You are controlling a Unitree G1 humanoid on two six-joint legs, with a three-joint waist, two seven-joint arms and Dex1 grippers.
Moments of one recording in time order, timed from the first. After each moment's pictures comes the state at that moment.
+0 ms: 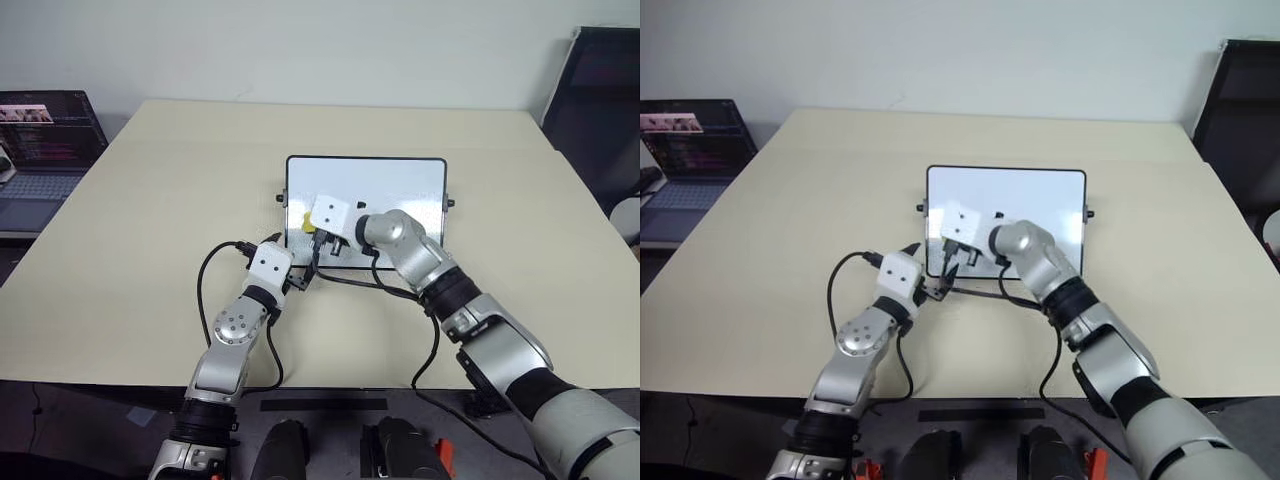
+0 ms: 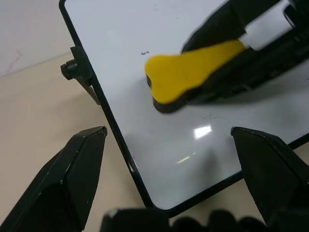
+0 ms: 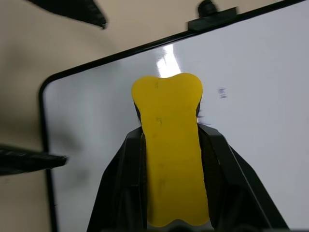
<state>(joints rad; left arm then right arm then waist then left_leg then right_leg) -0.23 0.24 -0.08 0.03 0.06 0.04 -0.27 -0.96 -0.13 0.47 0.56 -0.32 0.25 0.65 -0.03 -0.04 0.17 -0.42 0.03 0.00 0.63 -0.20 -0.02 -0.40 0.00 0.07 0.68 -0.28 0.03</state>
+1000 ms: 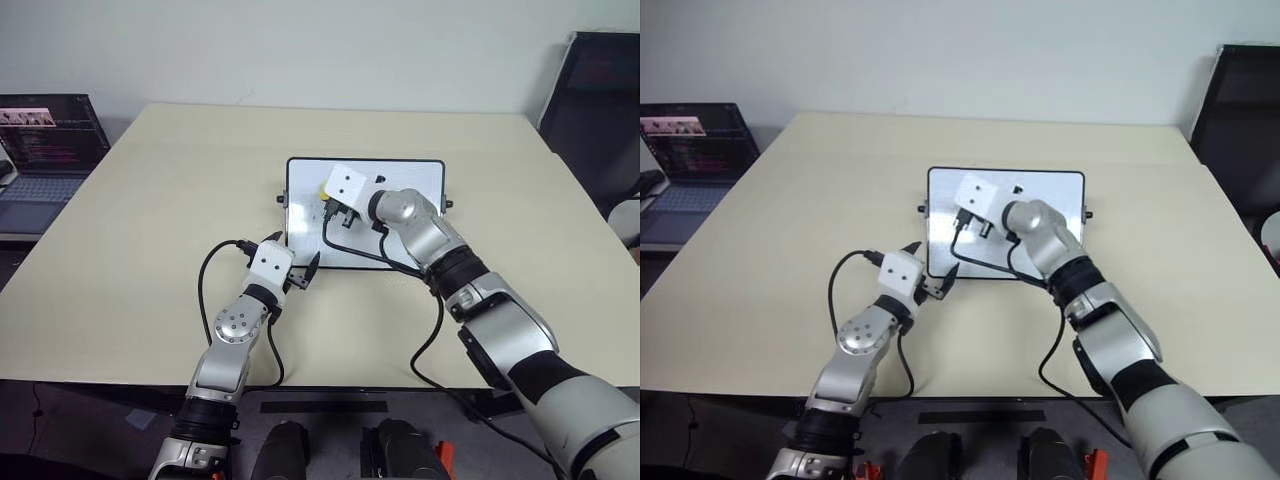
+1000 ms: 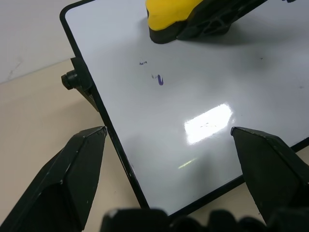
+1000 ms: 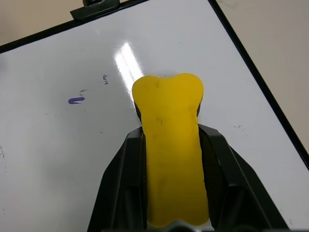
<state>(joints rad) -0.24 0.23 -0.08 0.04 0.06 0.04 -0.27 -1.10 -0.13 0.38 0.75 -0.32 0.19 0.50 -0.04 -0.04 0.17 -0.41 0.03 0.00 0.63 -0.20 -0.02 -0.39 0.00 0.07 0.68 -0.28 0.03</state>
